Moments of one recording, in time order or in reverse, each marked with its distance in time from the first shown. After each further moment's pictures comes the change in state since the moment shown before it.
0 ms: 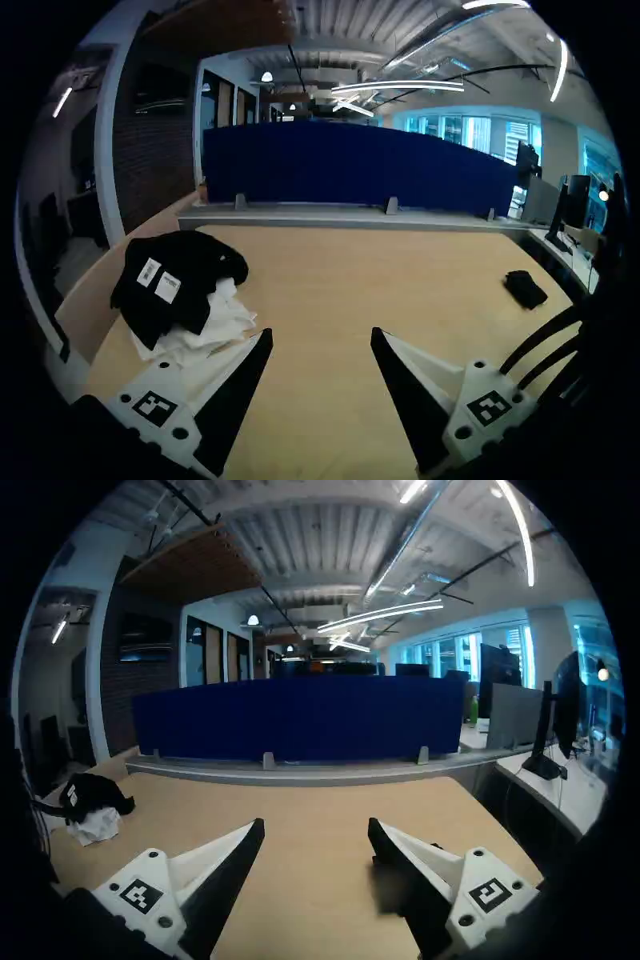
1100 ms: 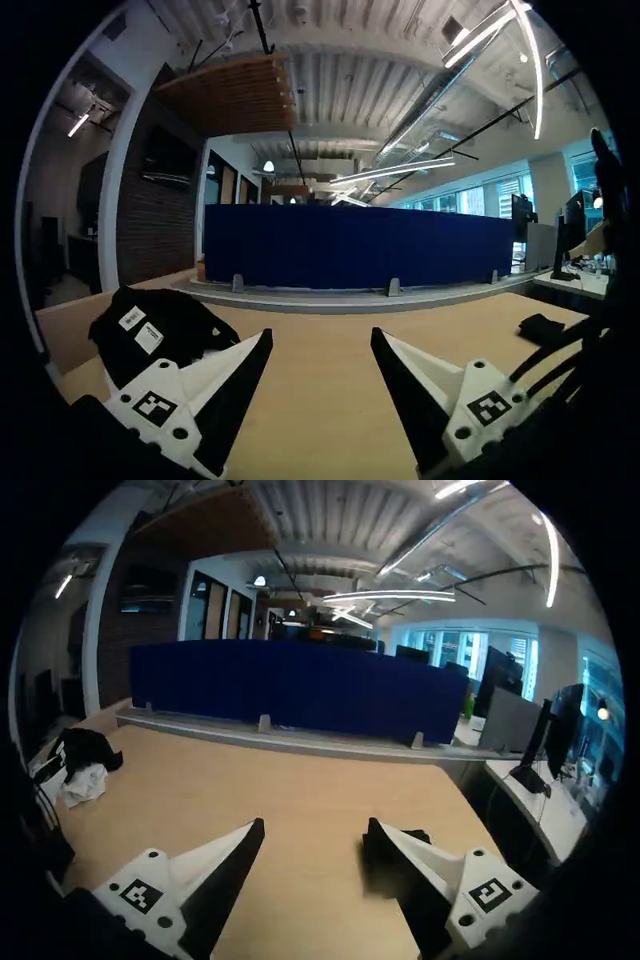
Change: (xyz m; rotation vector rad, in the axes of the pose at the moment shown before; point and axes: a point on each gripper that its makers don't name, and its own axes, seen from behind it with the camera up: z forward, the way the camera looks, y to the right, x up) left arm 0.027 -0.003 0.048 0.008 0.434 0.014; right arm -0.022 -0.019 -0.005 -0.051 -0.151 -0.144
